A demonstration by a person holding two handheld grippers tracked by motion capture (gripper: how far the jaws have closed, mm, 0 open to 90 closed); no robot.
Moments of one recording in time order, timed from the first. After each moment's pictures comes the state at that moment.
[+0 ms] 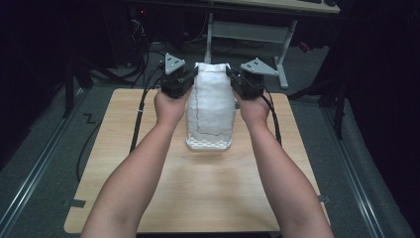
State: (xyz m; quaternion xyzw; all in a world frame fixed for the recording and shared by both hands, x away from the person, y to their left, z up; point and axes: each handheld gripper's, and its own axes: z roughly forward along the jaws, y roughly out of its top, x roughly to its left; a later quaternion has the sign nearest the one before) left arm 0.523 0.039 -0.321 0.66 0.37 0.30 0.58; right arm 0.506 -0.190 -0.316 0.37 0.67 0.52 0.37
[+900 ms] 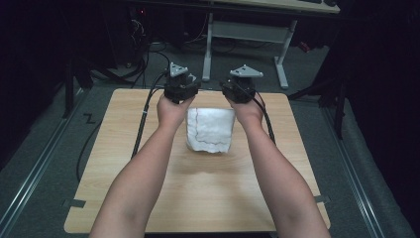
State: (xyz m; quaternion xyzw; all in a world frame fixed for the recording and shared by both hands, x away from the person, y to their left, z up) left arm 0.542 0.038 -0.359 0.70 0.41 0.24 0.54; right arm 0.533 -0.180 -0.354 0.40 0.71 0.46 0.35
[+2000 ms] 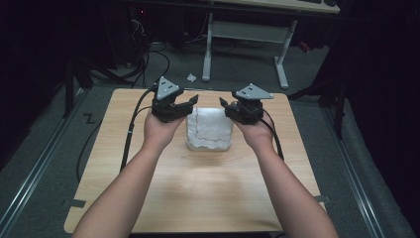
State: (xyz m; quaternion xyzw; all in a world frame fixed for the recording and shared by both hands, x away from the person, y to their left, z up) left arm 0.456 0.068 -0.351 0.71 0.34 0.26 0.56; right arm 0.455 -0.191 -0.357 0.36 0.73 0.47 0.34
